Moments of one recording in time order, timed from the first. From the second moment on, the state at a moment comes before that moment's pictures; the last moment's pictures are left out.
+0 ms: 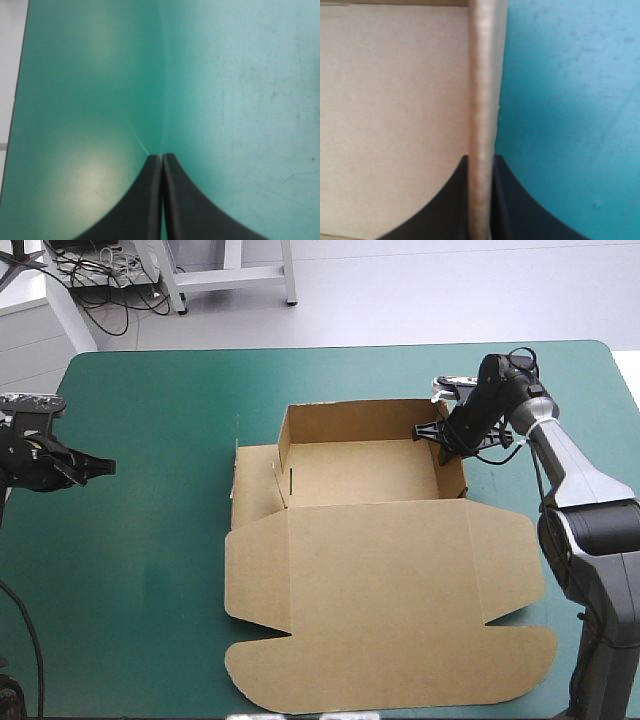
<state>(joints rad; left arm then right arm) 0.24 1.36 -1.26 -0.08 0.92 0.22 0.15 2.07 -1.85 0.22 1.23 -0.02</state>
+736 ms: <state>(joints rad) 0.24 1.37 -1.26 -0.13 1.01 0.22 0.15 1.95 -1.85 0.26 1.23 -0.07</state>
